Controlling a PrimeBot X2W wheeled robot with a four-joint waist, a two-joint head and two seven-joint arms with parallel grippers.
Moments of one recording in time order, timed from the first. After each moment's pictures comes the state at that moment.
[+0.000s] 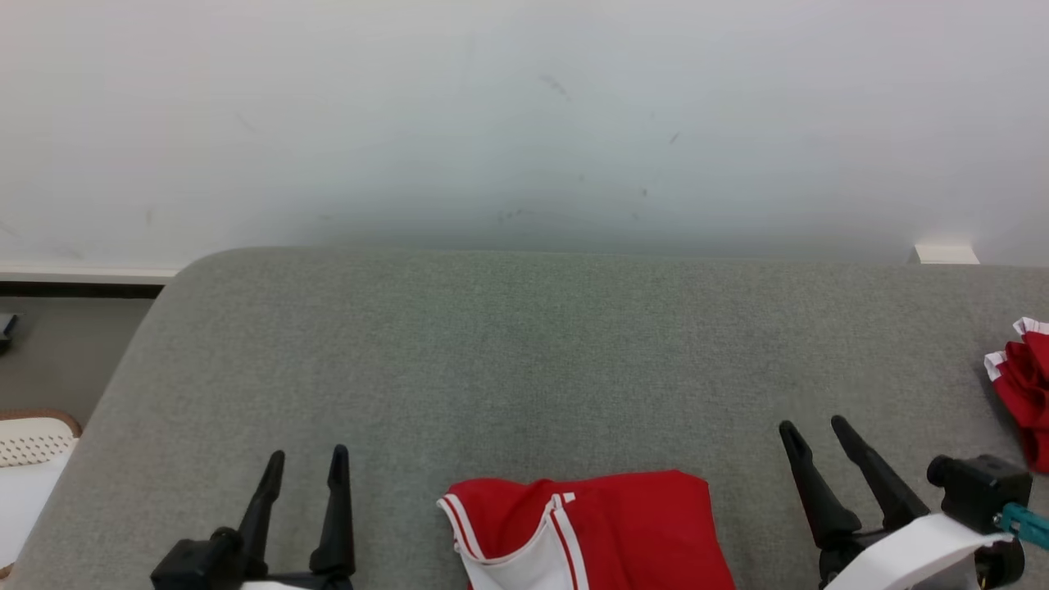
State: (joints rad) left arm 0.00 0.05 -0.06 0.12 -0.25 -0.04 -0.26; right arm -0.13 -0.20 0.24 0.10 0.61 0.13 0.05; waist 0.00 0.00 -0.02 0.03
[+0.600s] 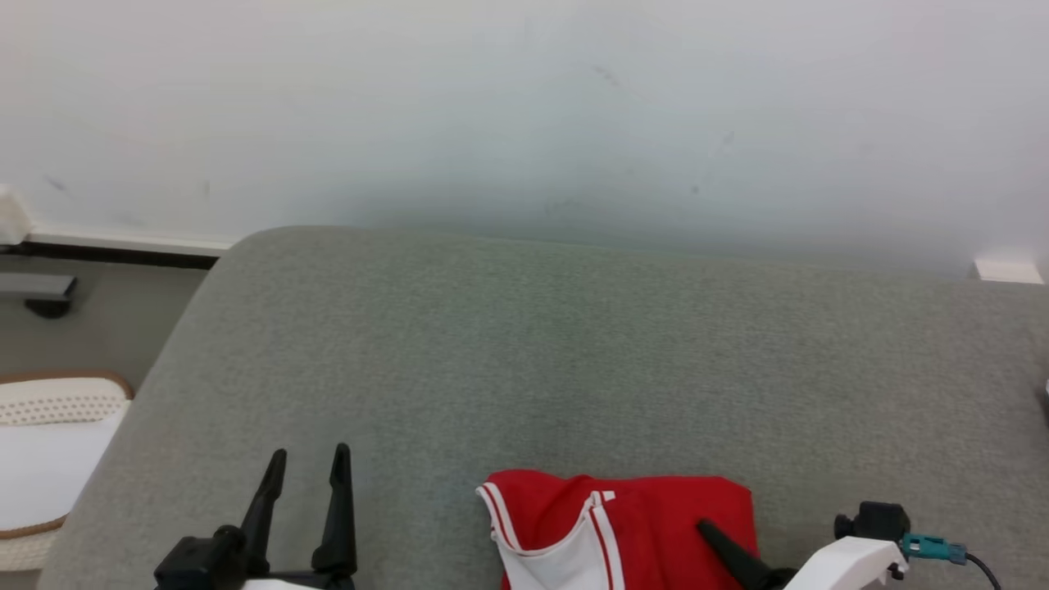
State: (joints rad) left arm -0.01 0.05 -0.06 0.13 -0.24 -0.05 -0.26; right arm -0.13 -0.05 0.28 0.35 1.24 0.13 0.35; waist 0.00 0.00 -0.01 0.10
